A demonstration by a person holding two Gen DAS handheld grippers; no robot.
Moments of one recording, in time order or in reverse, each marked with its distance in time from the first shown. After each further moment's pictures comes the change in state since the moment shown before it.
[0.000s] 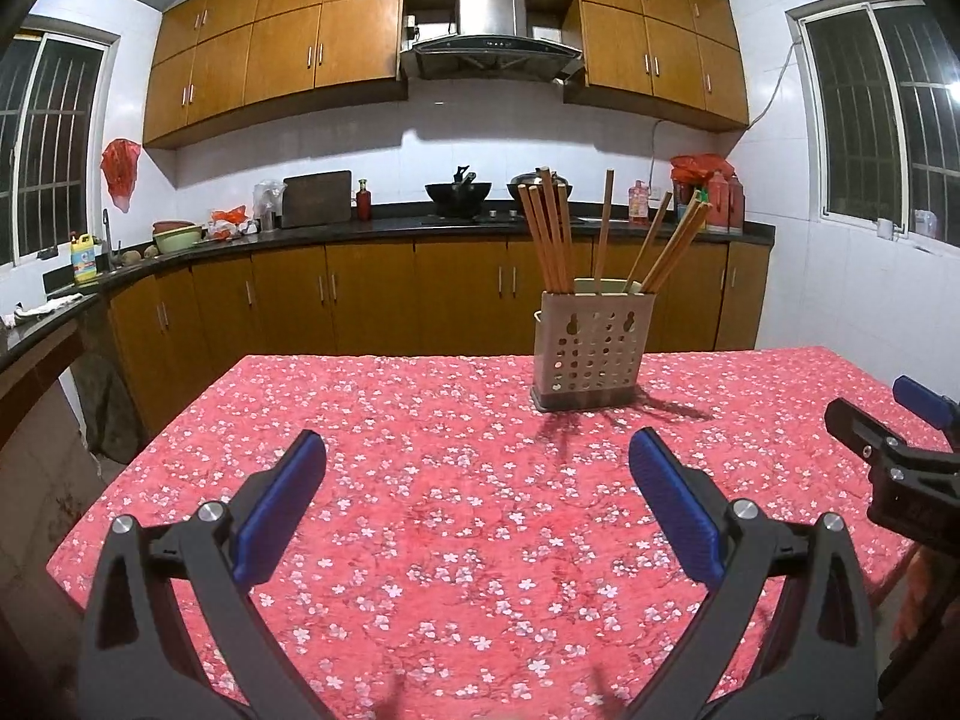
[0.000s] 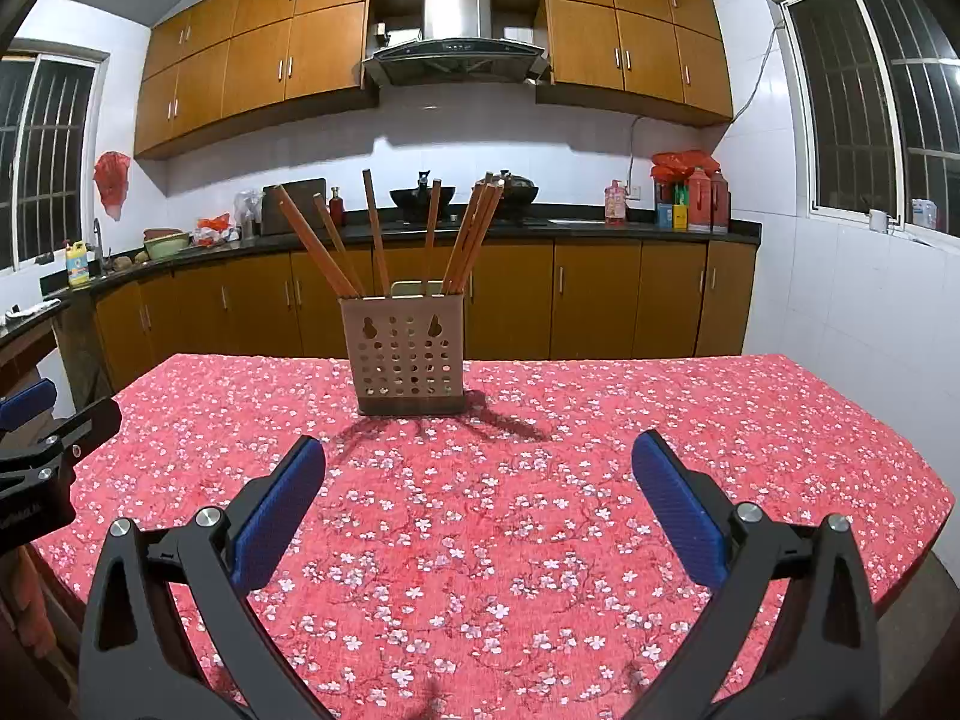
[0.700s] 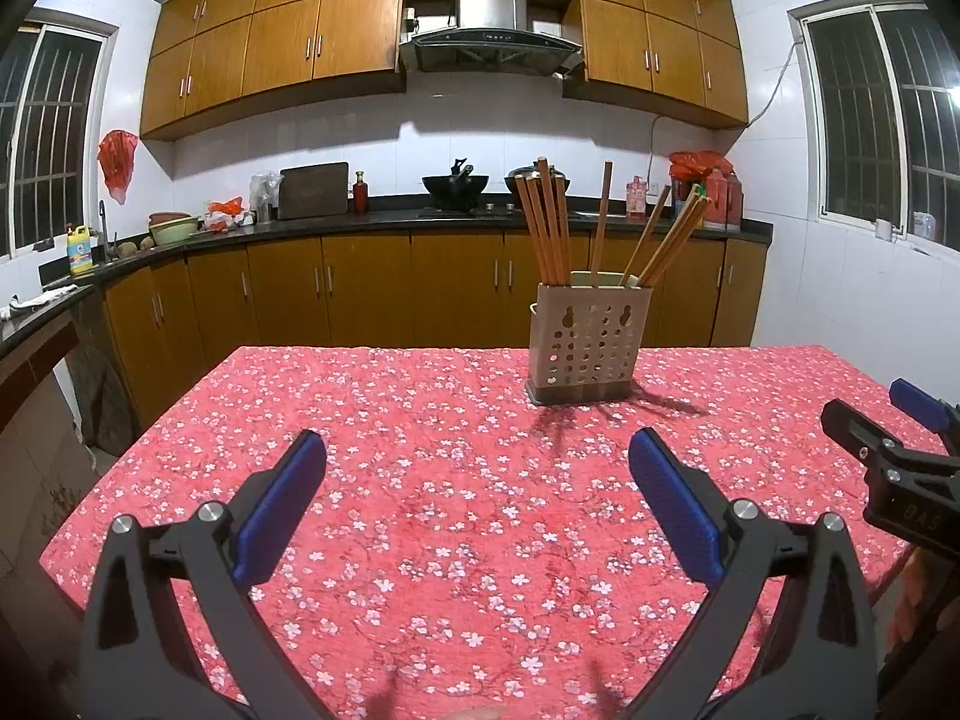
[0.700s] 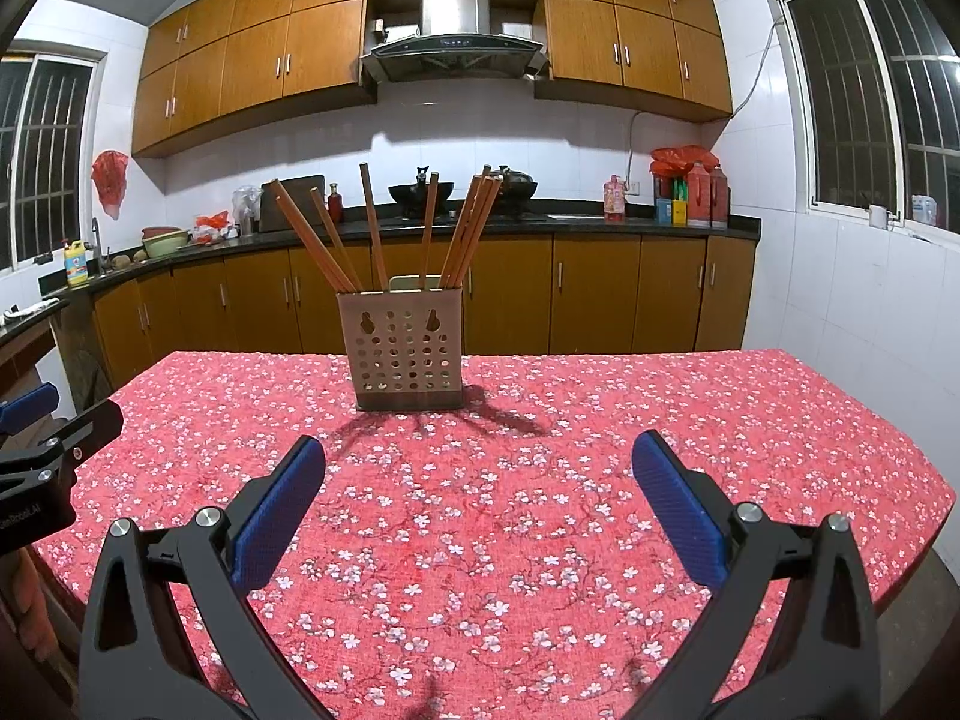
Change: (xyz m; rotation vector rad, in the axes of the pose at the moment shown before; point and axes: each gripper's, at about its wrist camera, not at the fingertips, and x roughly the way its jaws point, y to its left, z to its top) left arm 0.005 -0.004 -0.004 -0.009 0.014 -0.008; right arm 0.002 -0.002 0.000 0.004 0.005 0.000
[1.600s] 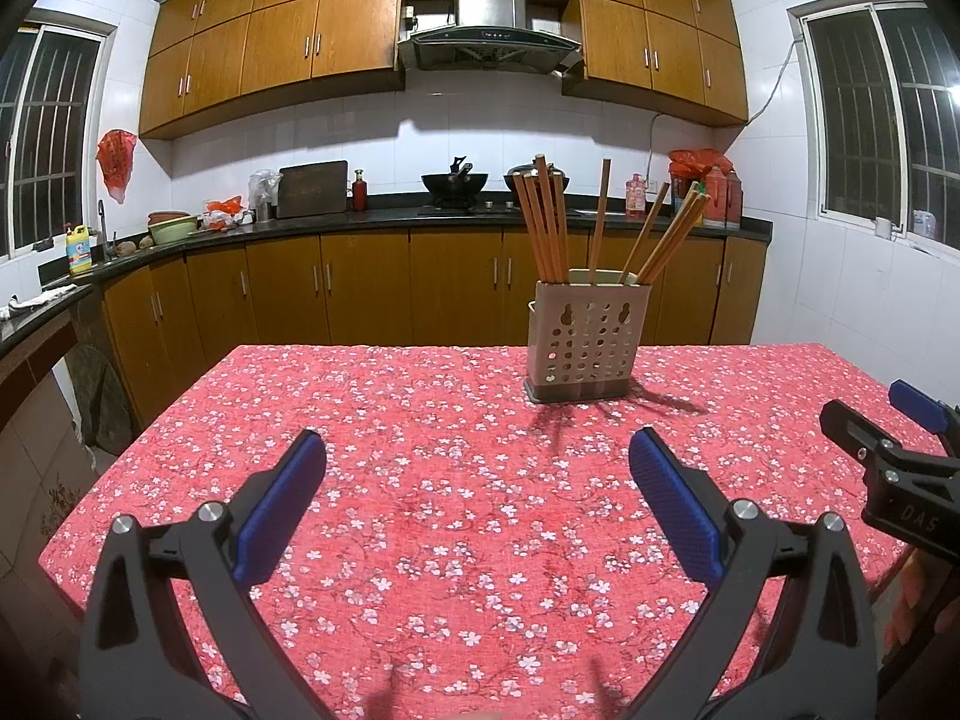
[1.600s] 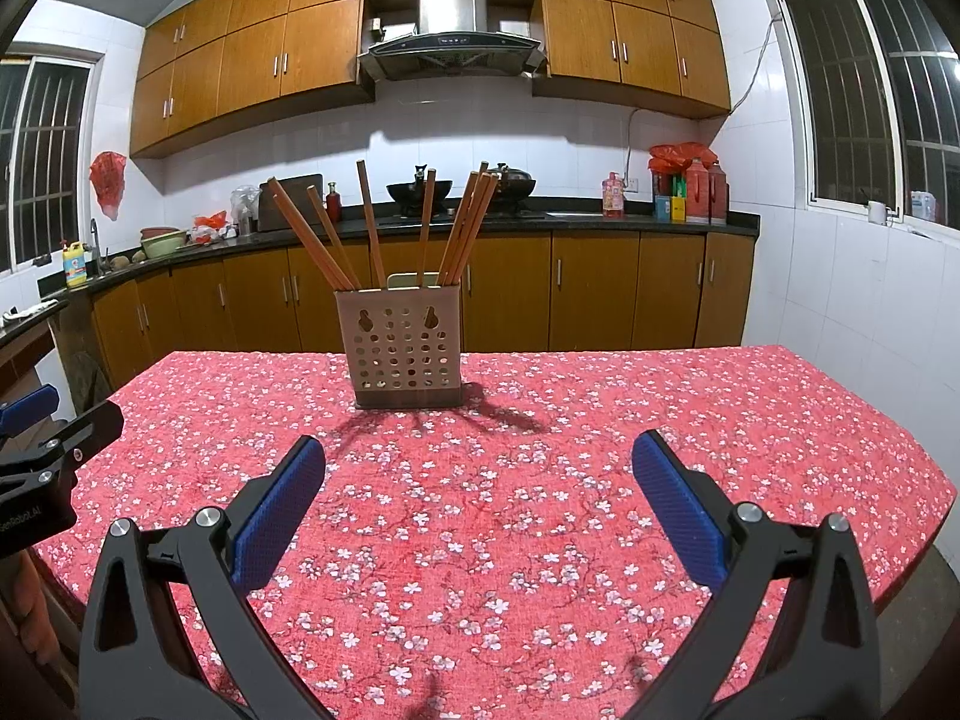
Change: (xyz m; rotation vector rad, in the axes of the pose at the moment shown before) left arm 0.000 -0.001 -0.001 0.000 0.001 0.001; right arm 0.001 -0.002 -0.001 0.003 0.003 0.000
